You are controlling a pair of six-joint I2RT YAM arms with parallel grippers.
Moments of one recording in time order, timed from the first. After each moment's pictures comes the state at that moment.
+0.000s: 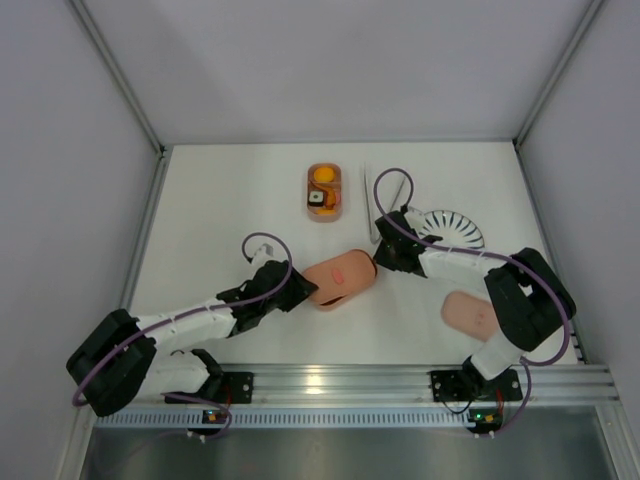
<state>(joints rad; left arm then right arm) -0.79 1.21 0.42 0.10 -0.16 -1.26 0.61 1.60 0.85 -0.18 0.25 0.93</state>
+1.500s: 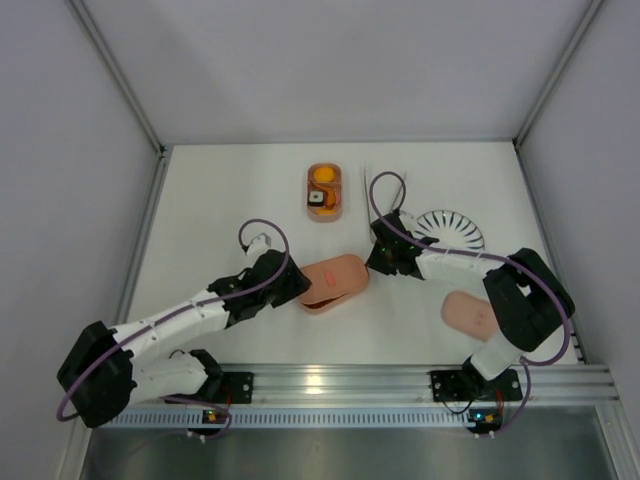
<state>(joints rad) -0.80 1.13 0.60 -0.28 -0.26 -1.14 0.64 1.60 0.85 -0.18 0.17 0.95</state>
